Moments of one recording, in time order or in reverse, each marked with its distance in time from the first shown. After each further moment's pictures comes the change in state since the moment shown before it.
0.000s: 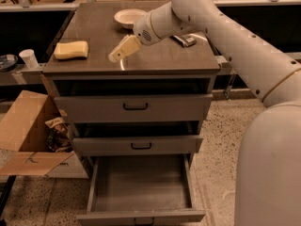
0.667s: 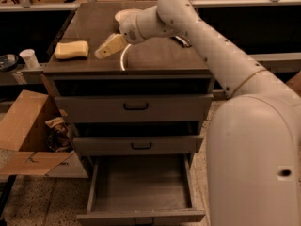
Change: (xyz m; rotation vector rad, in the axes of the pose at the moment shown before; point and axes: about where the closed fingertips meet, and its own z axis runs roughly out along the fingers) arm -0.022 -0.013 0.053 -0.040 -0.096 -0.010
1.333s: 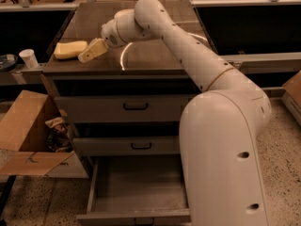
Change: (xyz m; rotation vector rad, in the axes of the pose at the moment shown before) arm -0.008 0.007 0.070 -0.040 -0.007 -0.001
